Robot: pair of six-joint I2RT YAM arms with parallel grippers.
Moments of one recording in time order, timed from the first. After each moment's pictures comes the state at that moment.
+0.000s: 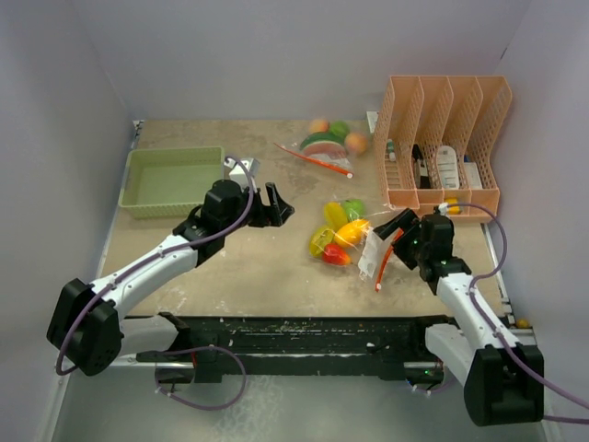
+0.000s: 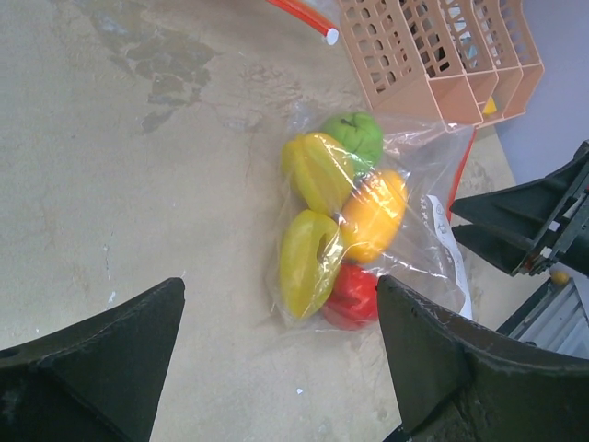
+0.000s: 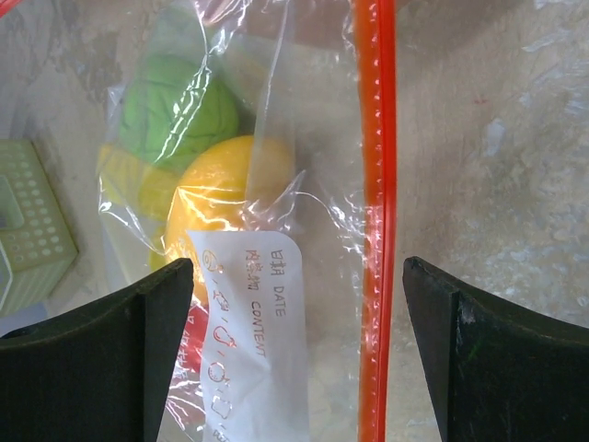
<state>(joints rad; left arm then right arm) -0.60 1.23 0.81 0.04 0.08 -0.57 0.06 0.91 0.44 -0.23 -0.09 0.86</state>
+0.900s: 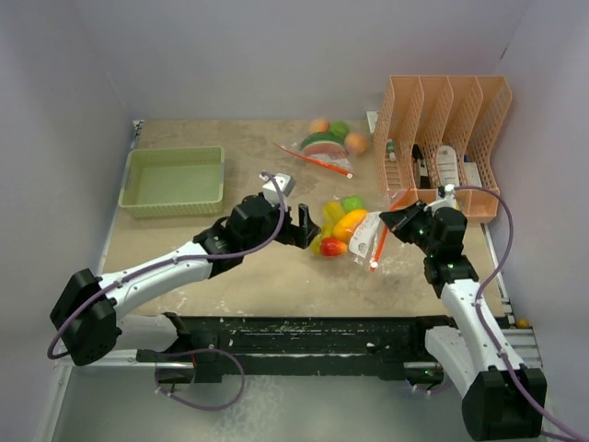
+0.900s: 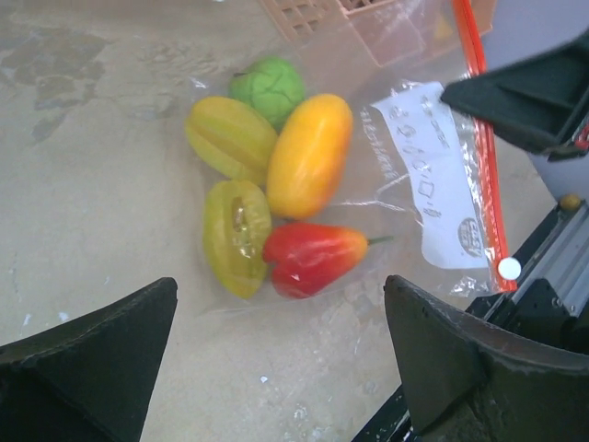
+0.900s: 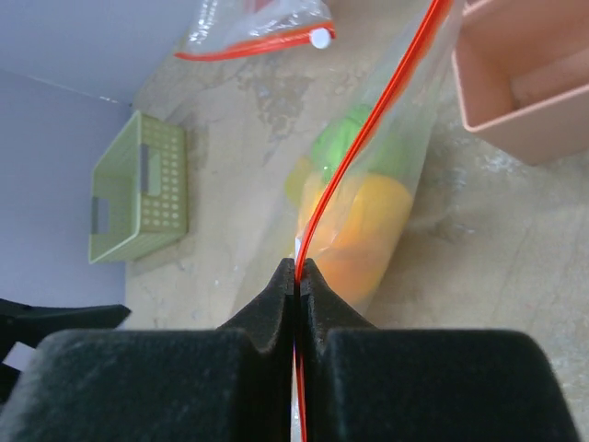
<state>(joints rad) -0.82 1.25 0.84 0.06 -0.03 -0.49 0.04 0.82 0.46 0.00 -0.26 0.80</state>
